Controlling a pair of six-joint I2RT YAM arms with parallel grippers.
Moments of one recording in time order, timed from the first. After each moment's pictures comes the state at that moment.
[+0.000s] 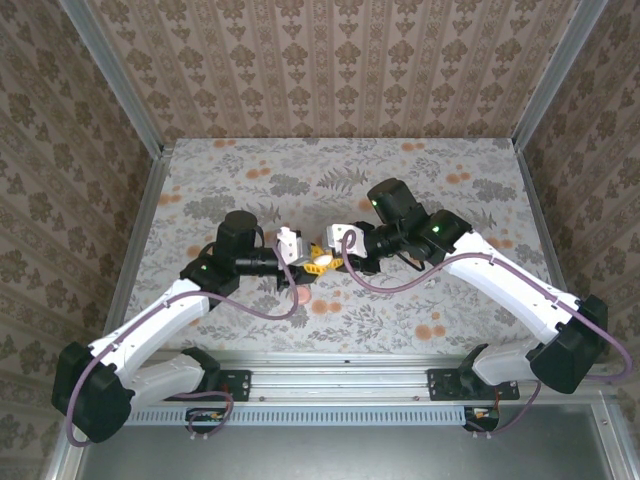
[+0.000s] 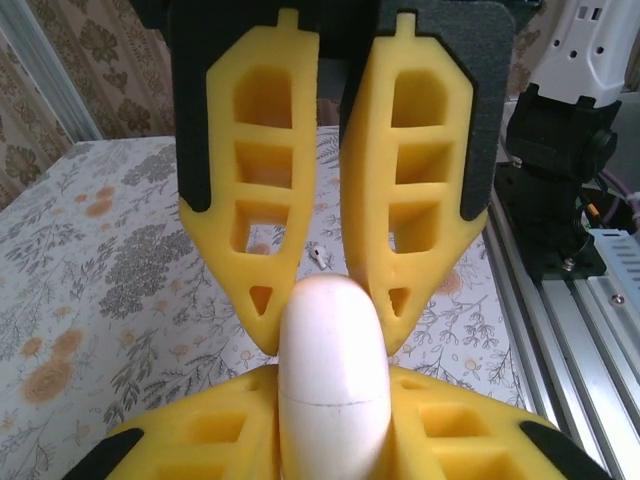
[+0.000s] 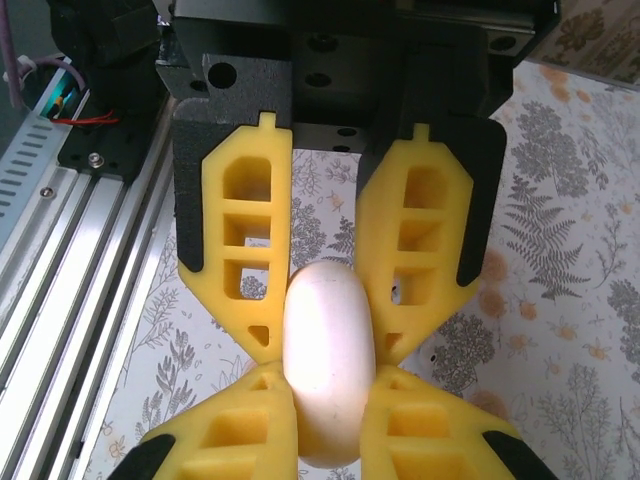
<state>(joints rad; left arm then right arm) -0.65 1.05 0.73 -0.09 0.84 0.45 0.70 1.34 1.27 -0.71 -0.57 -0.80</state>
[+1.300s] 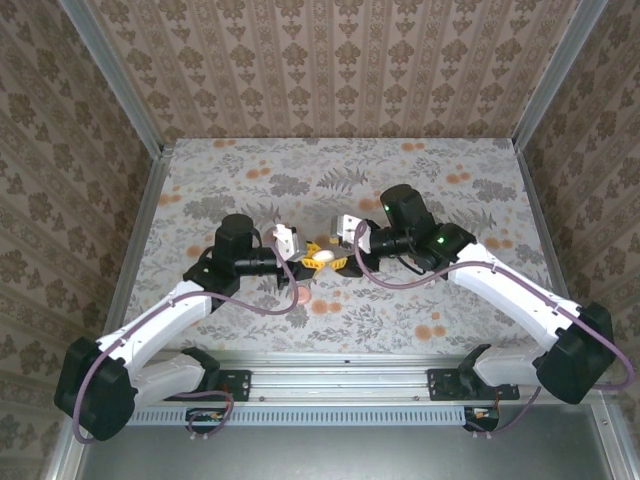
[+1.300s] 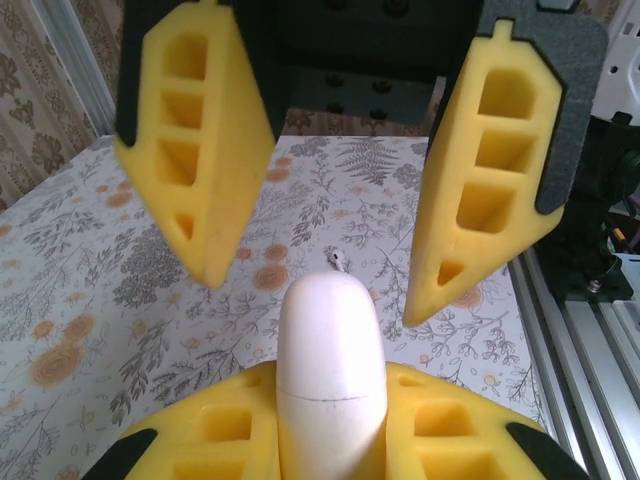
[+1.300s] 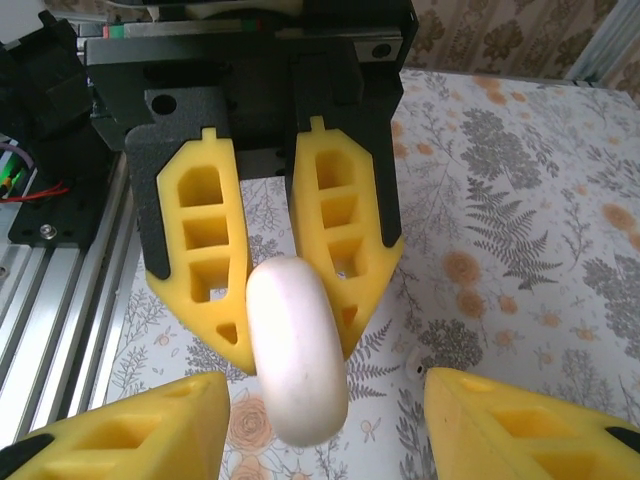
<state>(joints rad) -0.61 1.07 0.65 0.08 0.85 0.35 0.64 1.29 1.09 -0.43 -0.61 -0.59</state>
